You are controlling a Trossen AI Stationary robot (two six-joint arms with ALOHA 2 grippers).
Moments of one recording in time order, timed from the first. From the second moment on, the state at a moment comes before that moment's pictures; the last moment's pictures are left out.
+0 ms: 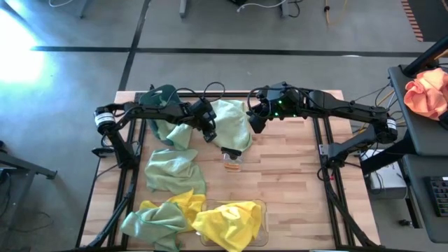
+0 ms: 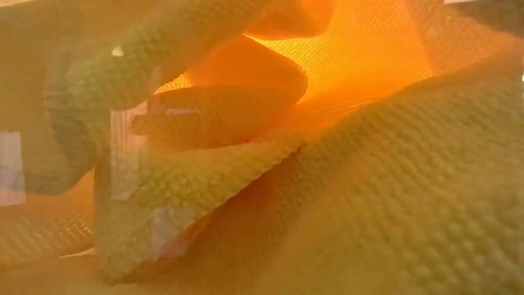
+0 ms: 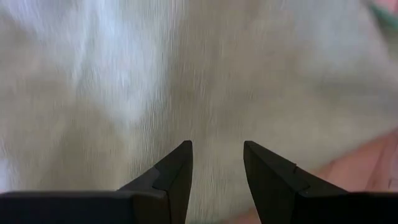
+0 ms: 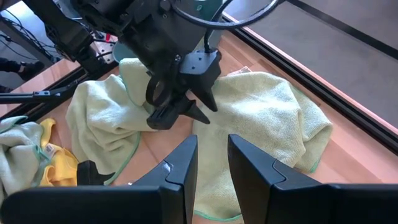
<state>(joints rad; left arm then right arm) 0.44 1.72 0.99 -0.22 0.10 -0.12 -0.21 1.39 1.47 -0.73 0.11 0.42</state>
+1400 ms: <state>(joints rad) 0.44 1.97 1.00 0.10 0.51 -0.26 -0.20 1.39 1.47 -0.73 0.11 0.46</state>
